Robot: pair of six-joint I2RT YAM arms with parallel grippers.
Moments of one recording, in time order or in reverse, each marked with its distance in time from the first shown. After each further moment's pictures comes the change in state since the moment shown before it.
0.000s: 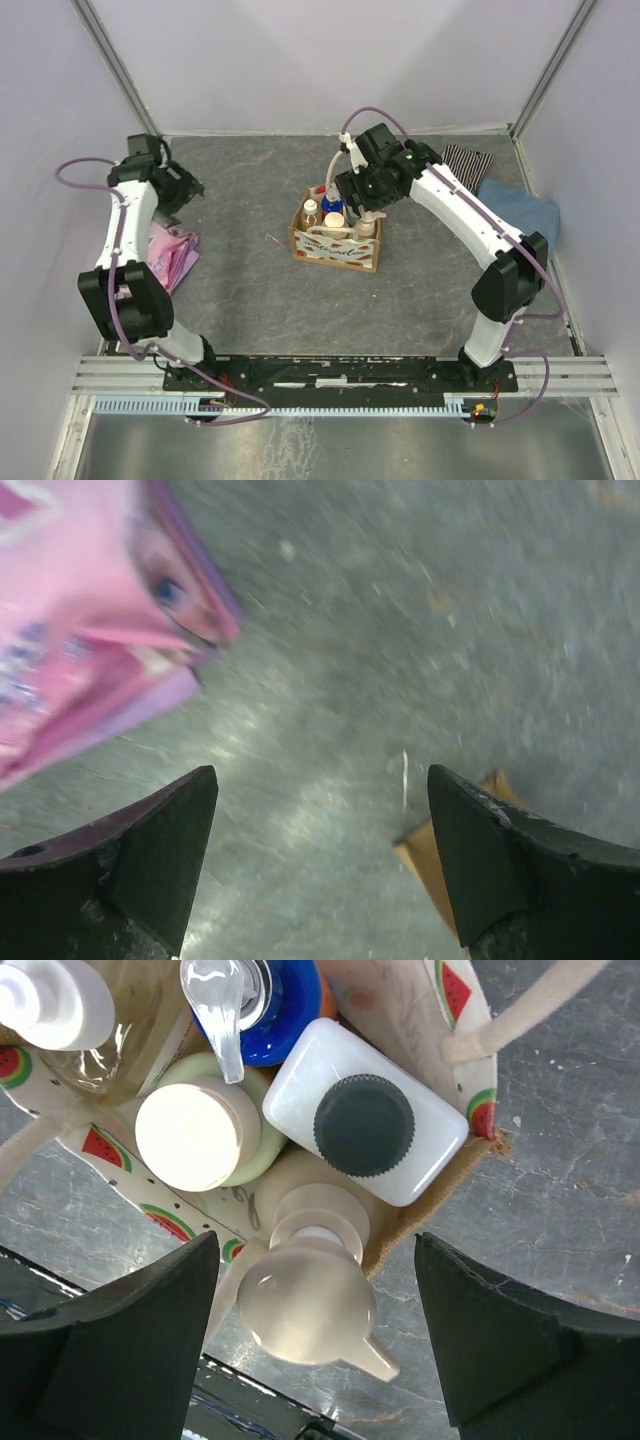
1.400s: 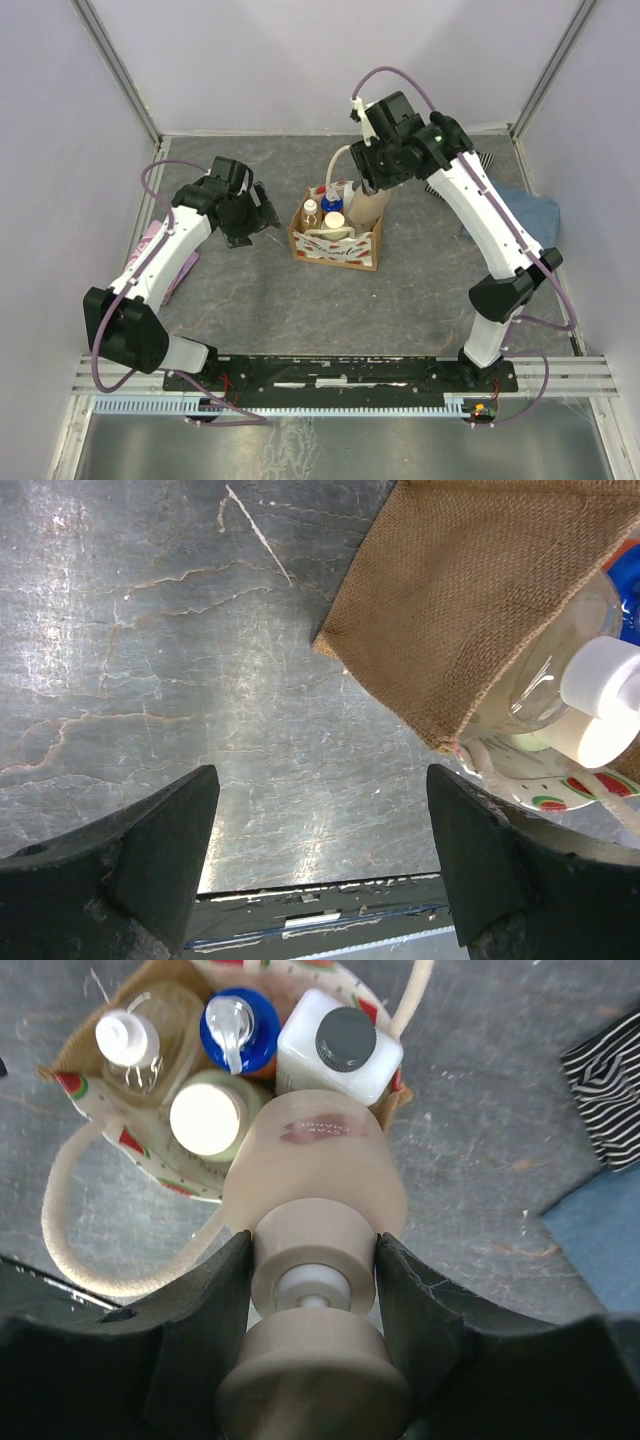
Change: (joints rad) left arm -0.546 -0.161 -0.201 0.024 0.126 -0.060; right arm 0.031 0.026 0.387 -0.294 0.147 0.018
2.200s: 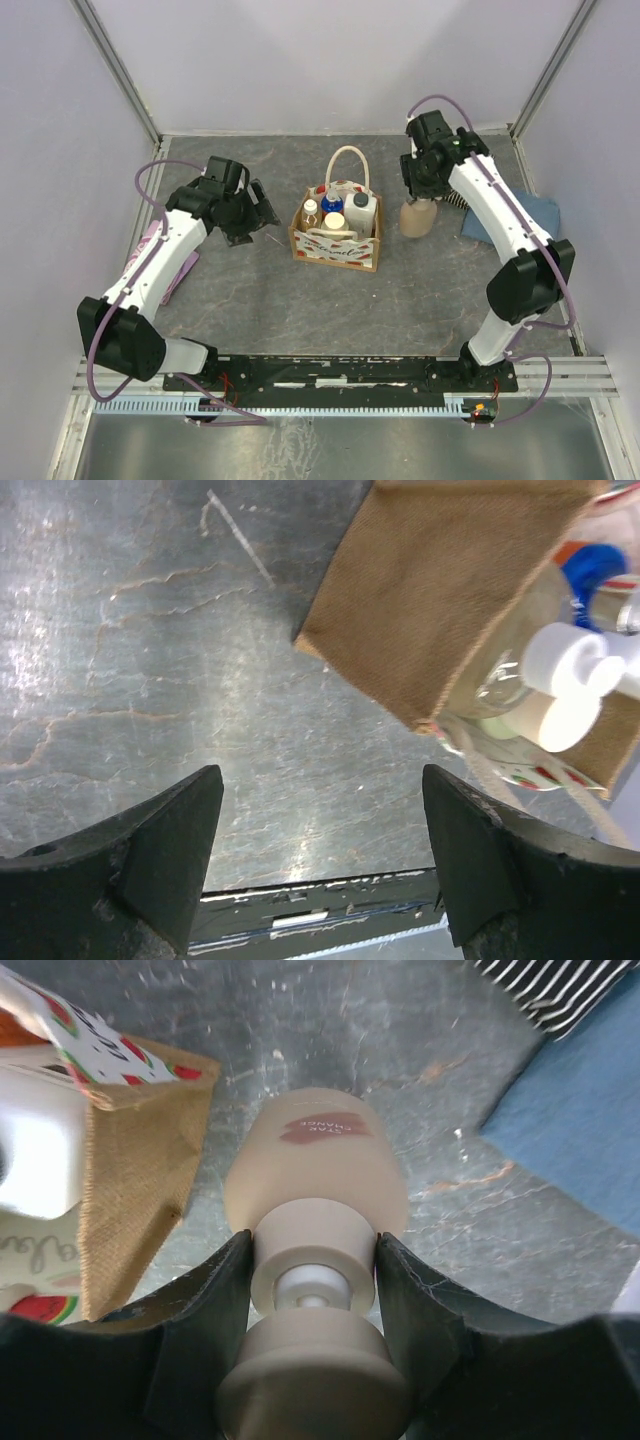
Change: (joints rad) left arm -0.005 -0.048 -0.013 0.012 0.011 -0.014; right arm -0.284 -0.084 -0.382 0.188 0.073 0.026
